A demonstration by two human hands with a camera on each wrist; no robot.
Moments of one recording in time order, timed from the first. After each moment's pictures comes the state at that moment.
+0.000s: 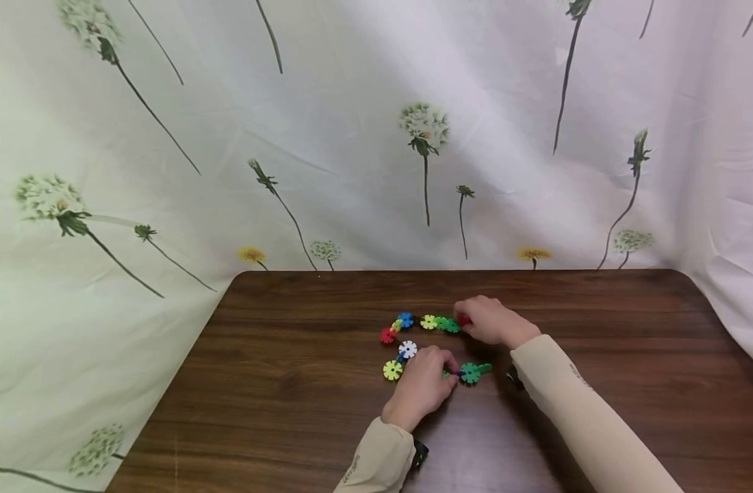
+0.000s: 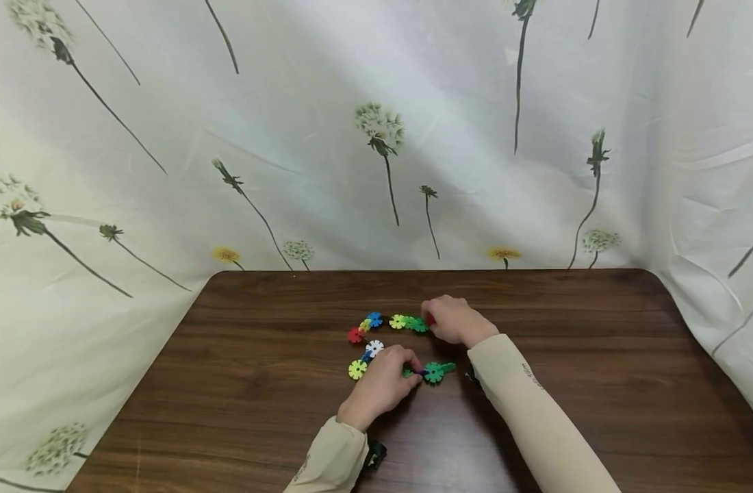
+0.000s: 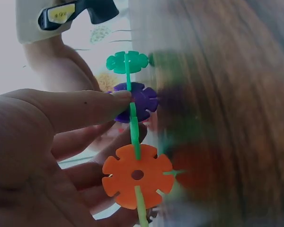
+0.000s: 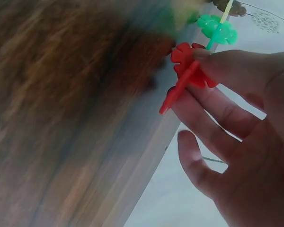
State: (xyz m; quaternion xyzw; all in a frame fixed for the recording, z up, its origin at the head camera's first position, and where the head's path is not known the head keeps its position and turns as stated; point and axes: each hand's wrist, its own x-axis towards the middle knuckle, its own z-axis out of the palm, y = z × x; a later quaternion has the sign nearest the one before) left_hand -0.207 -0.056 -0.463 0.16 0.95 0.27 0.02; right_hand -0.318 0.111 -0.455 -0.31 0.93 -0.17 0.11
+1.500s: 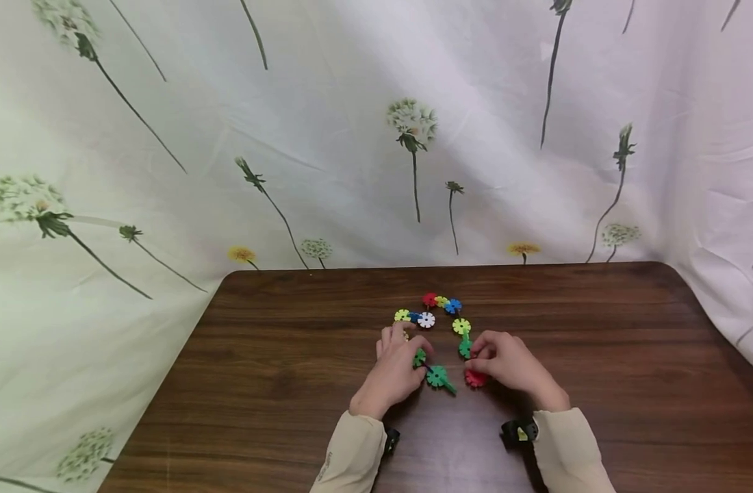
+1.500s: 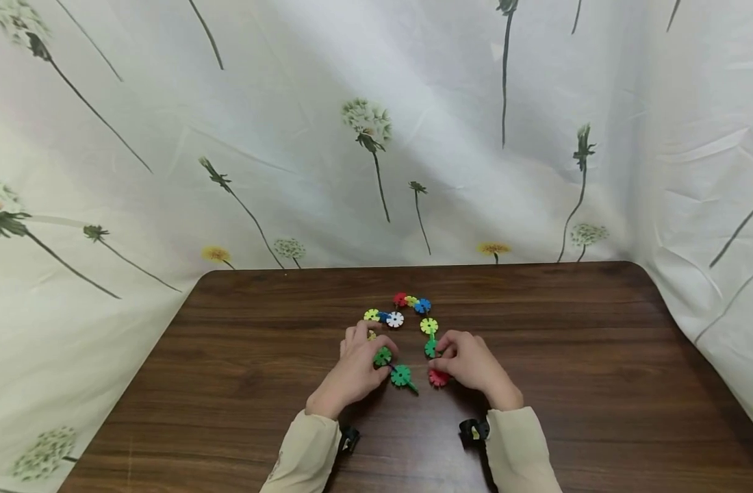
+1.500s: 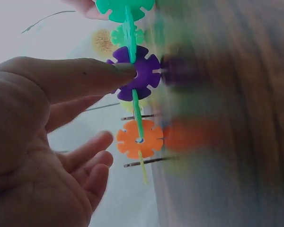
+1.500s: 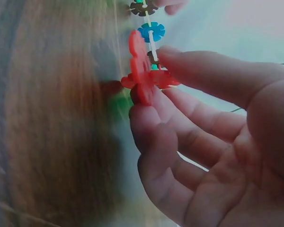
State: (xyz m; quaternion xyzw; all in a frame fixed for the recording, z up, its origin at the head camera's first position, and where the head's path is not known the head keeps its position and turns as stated) left_hand -0.213 -0.086 -0.460 0.16 0.95 0.29 0.02; right_hand -0.236 0.143 -0.477 -0.13 0.89 -0.43 0.11
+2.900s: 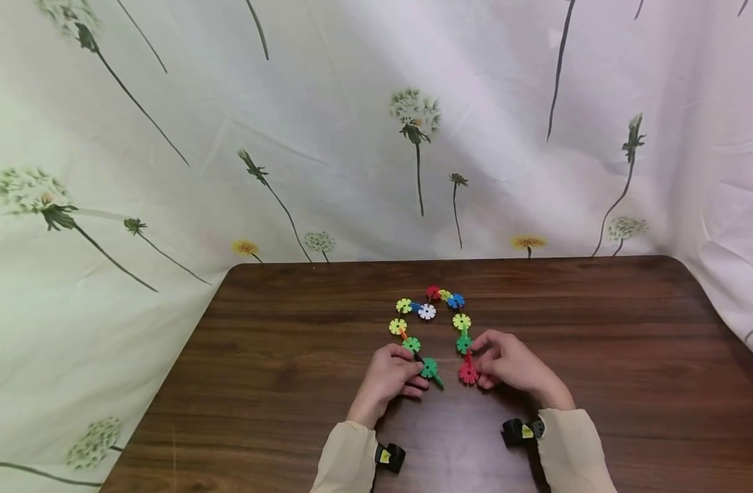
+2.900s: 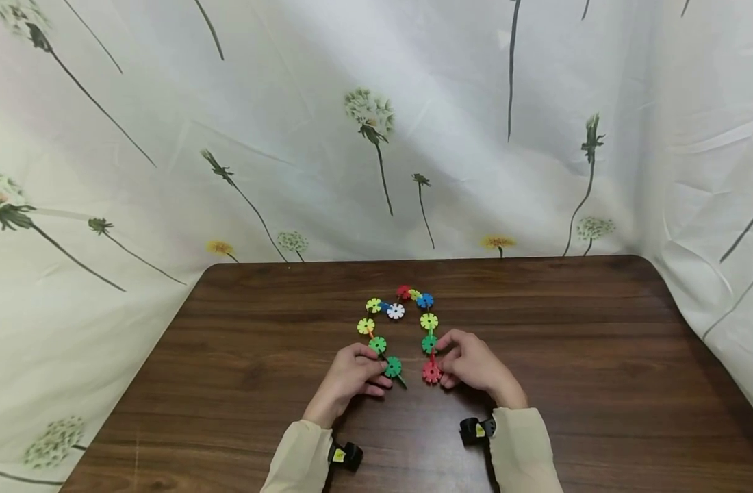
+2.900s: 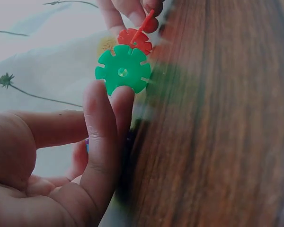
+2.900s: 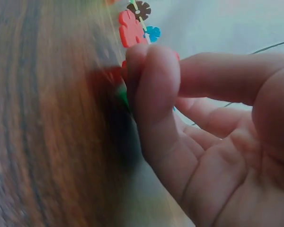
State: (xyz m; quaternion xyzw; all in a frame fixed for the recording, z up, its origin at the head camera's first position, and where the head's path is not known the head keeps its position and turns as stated) left_hand -0.199 -0.097 -0.479 -0.09 0.71 0.68 0.17; right_hand -0.233 0.148 -0.487 -0.14 0.78 -0.57 0.23
